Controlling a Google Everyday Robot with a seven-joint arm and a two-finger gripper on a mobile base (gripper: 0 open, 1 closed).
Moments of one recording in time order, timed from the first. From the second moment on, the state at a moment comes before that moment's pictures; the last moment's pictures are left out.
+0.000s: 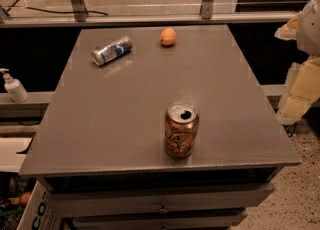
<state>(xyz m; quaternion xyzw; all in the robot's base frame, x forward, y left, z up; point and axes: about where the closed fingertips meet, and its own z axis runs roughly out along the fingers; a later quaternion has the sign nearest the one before) 0.438 -0.217 0.976 -0.60 0.78 -0.03 0.16</state>
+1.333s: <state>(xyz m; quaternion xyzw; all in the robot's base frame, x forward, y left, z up) 0.473 -0.173 0.964 -0.67 0.72 -0.03 0.16</state>
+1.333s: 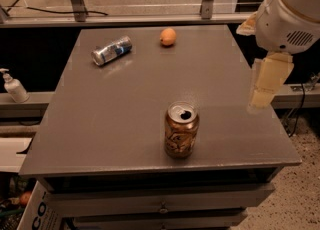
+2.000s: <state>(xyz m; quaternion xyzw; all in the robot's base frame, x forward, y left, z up) 0.522 -0.116 0.946 -0.73 0.66 -0.04 0.15</state>
